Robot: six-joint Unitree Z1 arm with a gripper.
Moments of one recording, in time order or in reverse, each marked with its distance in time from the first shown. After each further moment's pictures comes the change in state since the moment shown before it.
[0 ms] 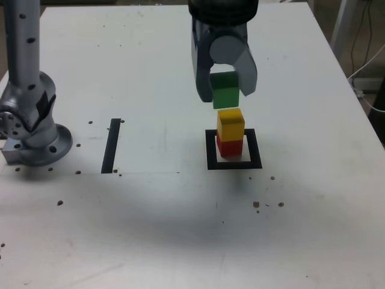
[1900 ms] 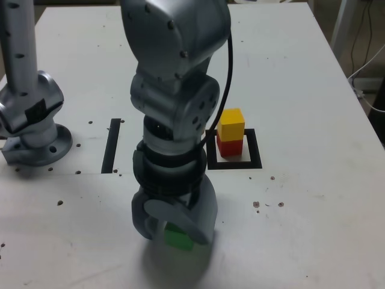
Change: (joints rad) arm -0.527 0.082 0.437 -0.445 -0.104 -0.214
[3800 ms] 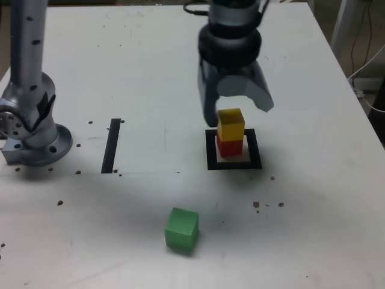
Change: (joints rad) arm 0.509 -0.066 -0.216 0.218 0.136 0.196
